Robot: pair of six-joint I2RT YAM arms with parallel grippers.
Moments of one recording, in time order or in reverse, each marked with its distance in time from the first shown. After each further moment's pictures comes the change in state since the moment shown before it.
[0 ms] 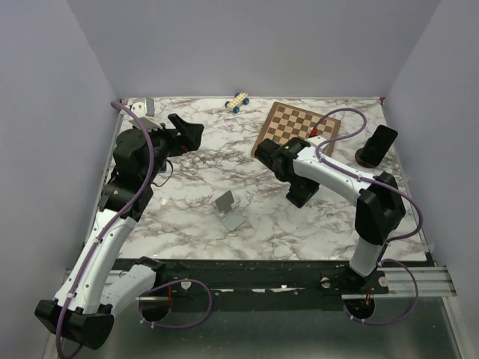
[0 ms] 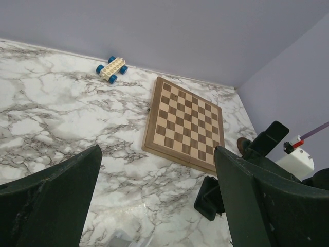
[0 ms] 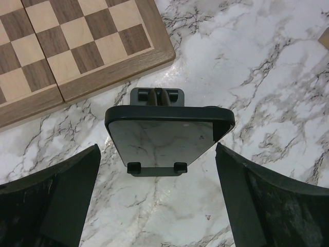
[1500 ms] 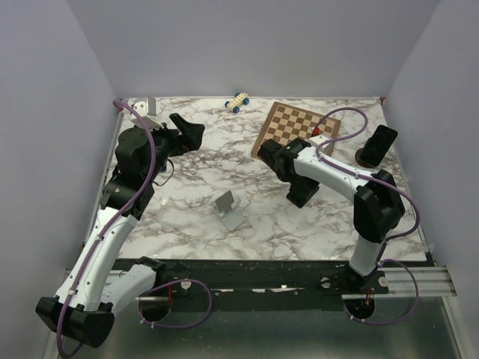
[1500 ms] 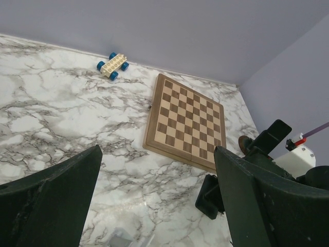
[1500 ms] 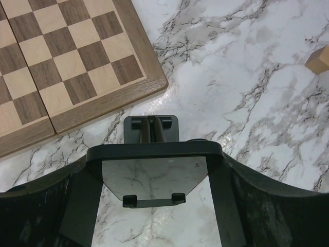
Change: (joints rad) left arm 0.000 0.015 0.000 -0.002 0.001 -0.003; right arm -0.039 0.025 -0.045 0.050 0.103 -0.003
